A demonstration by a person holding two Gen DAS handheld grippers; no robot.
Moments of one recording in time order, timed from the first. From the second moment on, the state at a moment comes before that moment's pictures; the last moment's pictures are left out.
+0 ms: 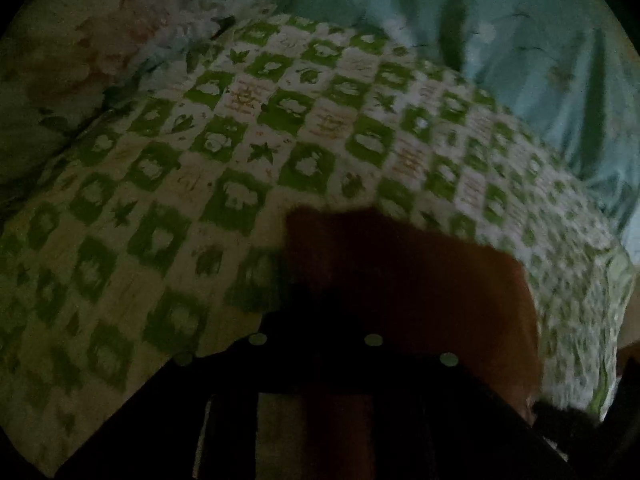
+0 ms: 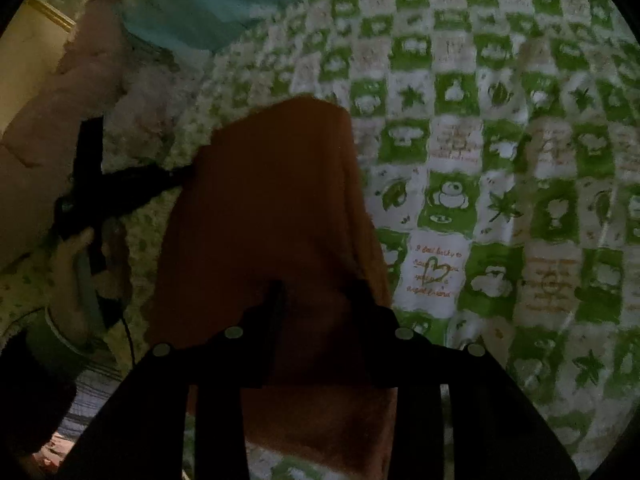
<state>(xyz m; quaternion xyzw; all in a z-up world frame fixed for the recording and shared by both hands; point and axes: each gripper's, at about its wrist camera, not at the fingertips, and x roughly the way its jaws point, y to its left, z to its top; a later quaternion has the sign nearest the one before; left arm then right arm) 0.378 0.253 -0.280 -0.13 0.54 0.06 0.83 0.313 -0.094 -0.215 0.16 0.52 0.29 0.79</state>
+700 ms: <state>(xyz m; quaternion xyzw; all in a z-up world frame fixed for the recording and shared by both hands) 0.173 0.198 -0.259 -0.05 0.57 0.01 0.82 0.198 -0.110 -0.199 0.12 0.50 0.27 0.81</state>
